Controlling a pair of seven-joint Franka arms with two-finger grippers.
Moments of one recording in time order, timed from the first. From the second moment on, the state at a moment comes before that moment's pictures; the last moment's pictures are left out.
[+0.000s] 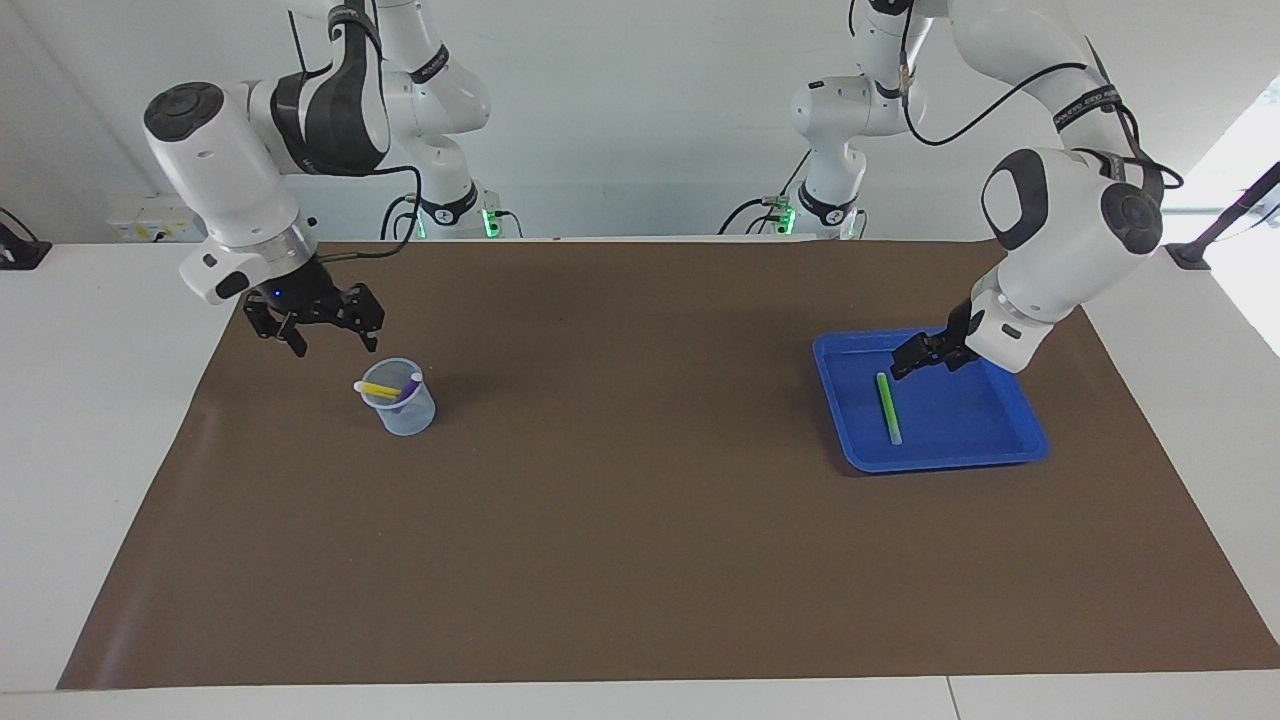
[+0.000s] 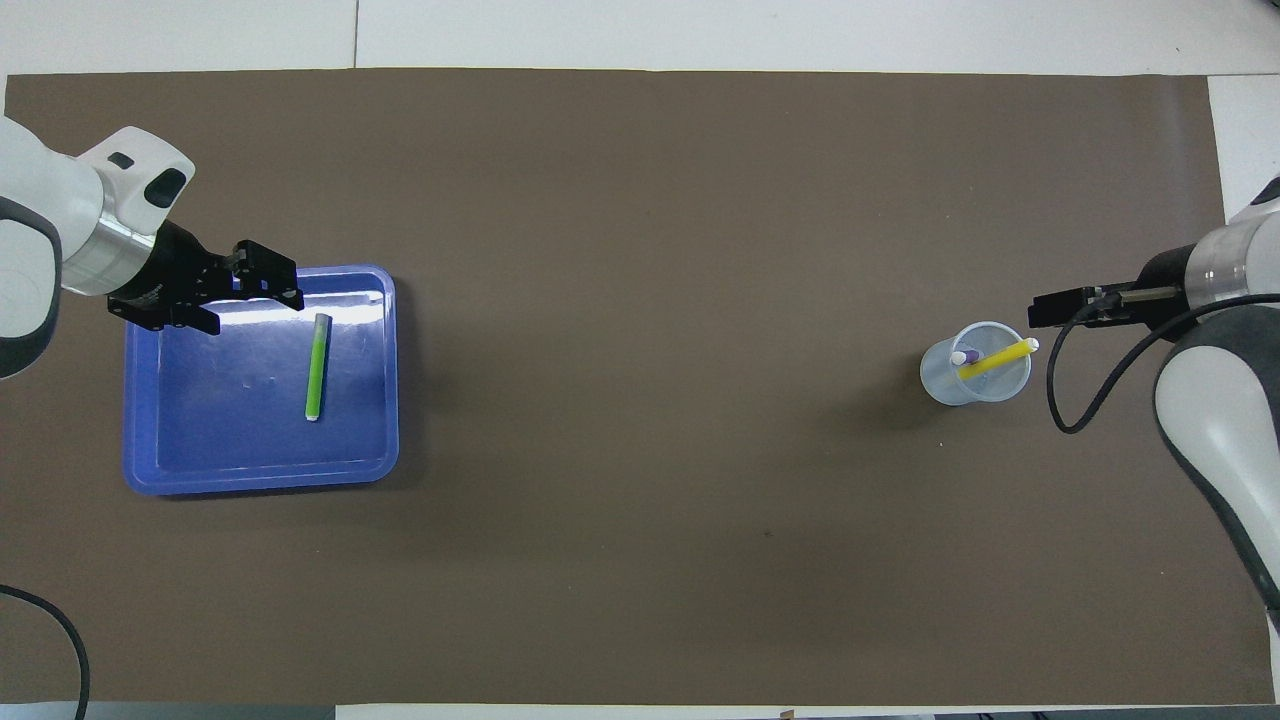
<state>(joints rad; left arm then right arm) -0.02 0.15 -0.07 -1.74 -0.17 1.76 -0.21 0.02 -0.04 -0.10 -1.99 0.11 2.01 -0.17</state>
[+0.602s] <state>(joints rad) -0.02 0.09 -0.07 -1.75 -0.18 1.72 -0.39 0.00 -0.02 -0.18 -2.12 0.45 2.08 -0.59</state>
